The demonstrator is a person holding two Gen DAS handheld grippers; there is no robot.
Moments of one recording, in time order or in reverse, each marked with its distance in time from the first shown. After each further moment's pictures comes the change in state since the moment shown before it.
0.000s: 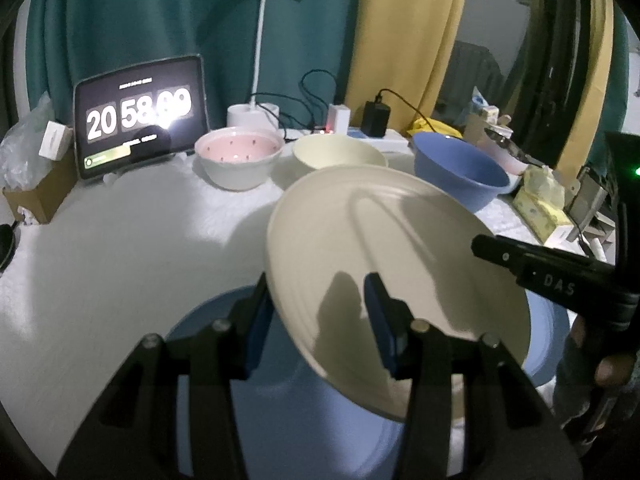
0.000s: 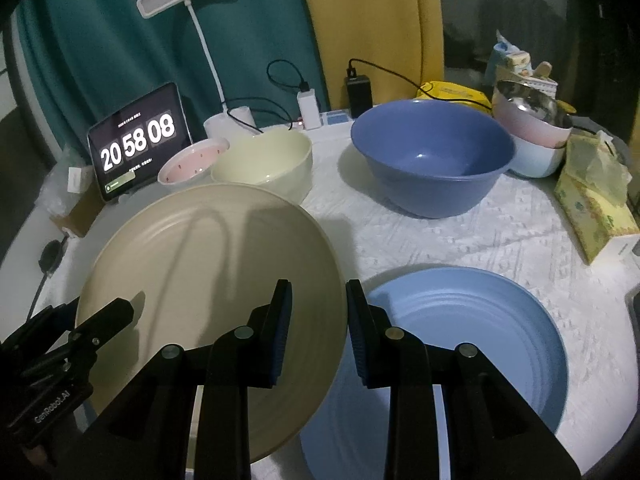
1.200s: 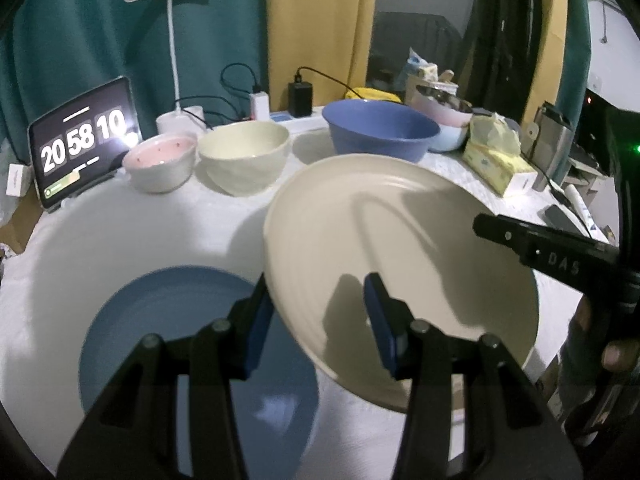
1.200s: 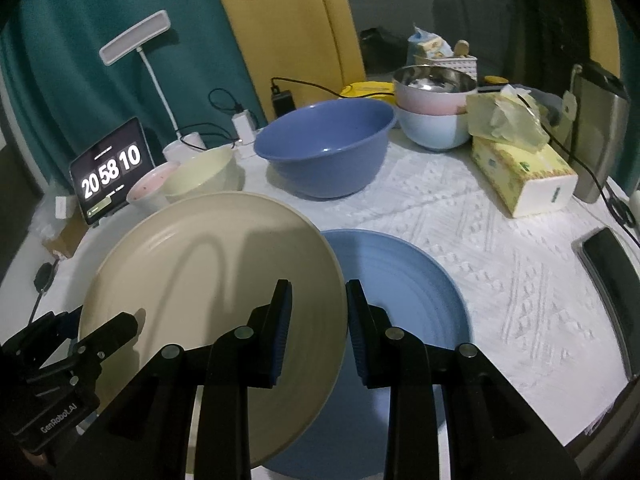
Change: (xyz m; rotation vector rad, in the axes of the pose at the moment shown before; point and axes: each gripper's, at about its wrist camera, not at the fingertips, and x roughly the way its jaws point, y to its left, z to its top) left arm 0.004 -0.092 -0.022 0.158 0.046 -0.052; right arm -0.047 -0.081 -0.044 0.121 -0.065 -0.054
